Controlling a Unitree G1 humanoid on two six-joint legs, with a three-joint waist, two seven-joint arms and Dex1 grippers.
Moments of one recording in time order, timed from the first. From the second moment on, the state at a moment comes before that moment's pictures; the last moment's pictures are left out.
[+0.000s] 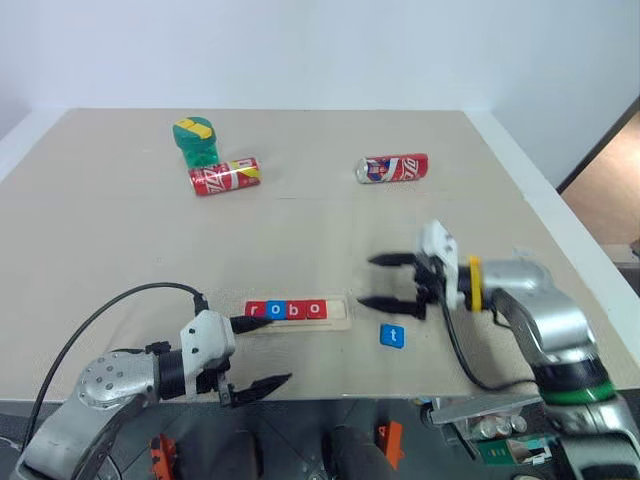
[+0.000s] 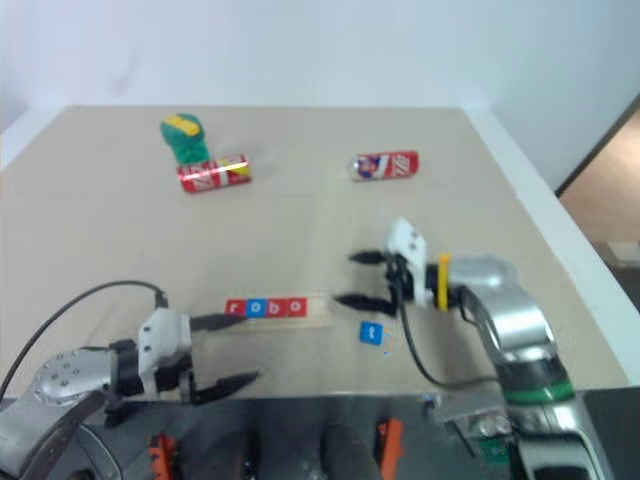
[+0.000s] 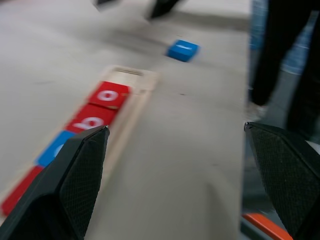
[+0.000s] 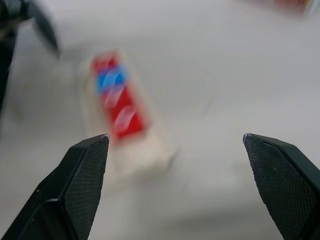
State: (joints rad) left arm 0.12 0.73 -0.05 -0.60 -0.47 0.33 -0.94; right arm -0.29 -0.71 0.05 -0.19 0.36 0.52 1.18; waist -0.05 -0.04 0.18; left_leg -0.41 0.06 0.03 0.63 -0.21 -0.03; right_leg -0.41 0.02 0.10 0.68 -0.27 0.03
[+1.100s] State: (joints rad) left arm 0.06 0.67 -0.07 -0.50 -0.41 0.28 -0.93; right arm -0.15 -0.68 0.05 -0.32 0.33 0.42 0.94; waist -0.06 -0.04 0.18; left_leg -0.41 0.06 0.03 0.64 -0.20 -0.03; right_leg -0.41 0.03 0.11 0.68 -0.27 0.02
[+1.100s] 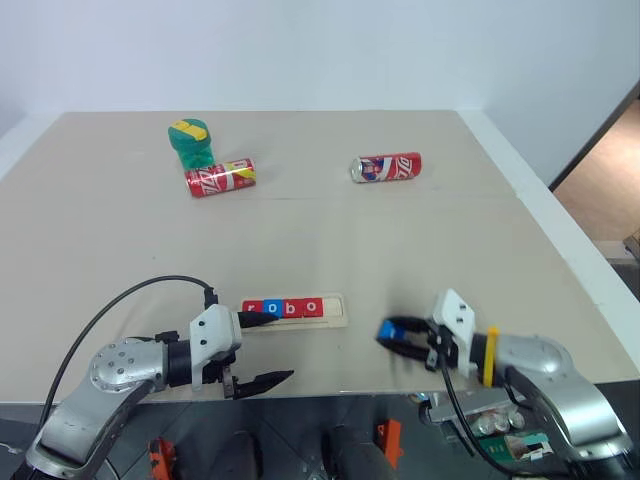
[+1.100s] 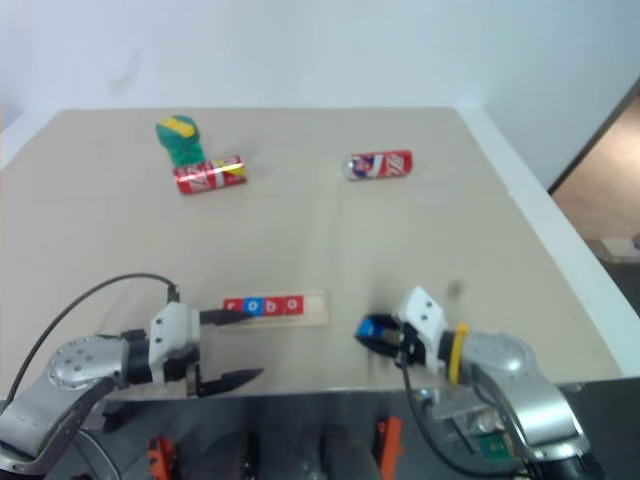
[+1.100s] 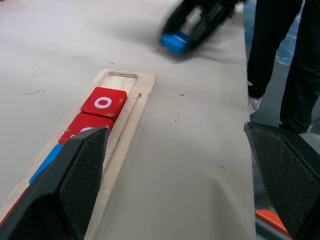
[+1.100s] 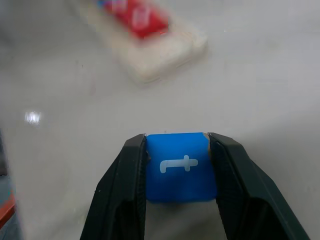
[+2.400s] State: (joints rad) left arm 0.10 0.60 -0.04 -0.47 -0.35 0.24 -0.79; right arm -0.58 -0.51 0.33 0.18 0.16 0.16 1.21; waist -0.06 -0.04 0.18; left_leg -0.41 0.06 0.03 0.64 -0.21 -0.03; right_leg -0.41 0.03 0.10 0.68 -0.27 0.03
